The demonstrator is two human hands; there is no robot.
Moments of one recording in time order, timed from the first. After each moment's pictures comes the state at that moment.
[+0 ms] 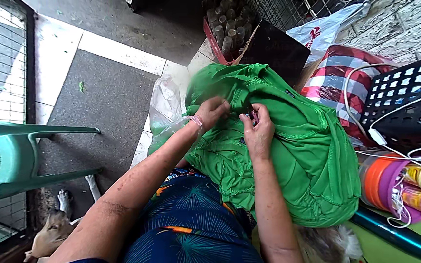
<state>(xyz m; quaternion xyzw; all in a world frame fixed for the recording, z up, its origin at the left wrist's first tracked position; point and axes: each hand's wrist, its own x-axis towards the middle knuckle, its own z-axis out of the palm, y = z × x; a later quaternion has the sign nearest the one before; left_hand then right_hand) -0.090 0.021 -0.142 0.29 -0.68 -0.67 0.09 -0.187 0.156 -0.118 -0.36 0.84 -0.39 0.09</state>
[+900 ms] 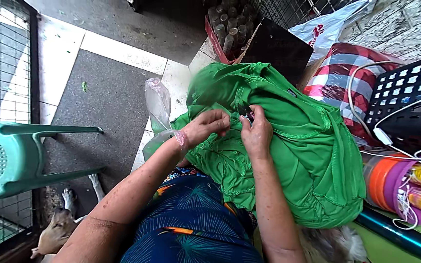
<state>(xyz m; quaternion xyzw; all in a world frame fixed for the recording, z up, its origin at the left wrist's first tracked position) -0.051 0.030 -0.125 0.17 -0.64 -0.75 0.07 -0.182 0.152 -0.113 -0.37 0.88 -0.28 0.12</state>
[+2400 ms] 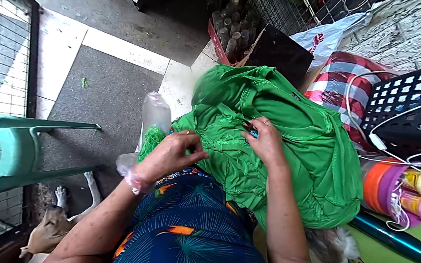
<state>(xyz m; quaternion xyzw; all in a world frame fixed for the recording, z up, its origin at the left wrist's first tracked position) 0.039 0.043 -0.107 0.19 -0.85 -0.48 0.10 -0.192 0.175 -0.092 -0.47 0.85 -0.16 0.18</state>
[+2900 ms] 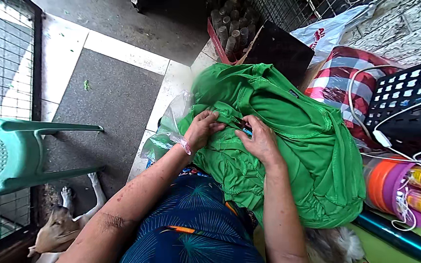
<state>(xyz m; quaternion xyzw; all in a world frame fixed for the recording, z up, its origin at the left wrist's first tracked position) -0.053 0.057 -0.155 0.39 -0.35 -0.83 0.16 -0.195 0.176 -0.099 -0.50 0.82 -0.18 0.22</state>
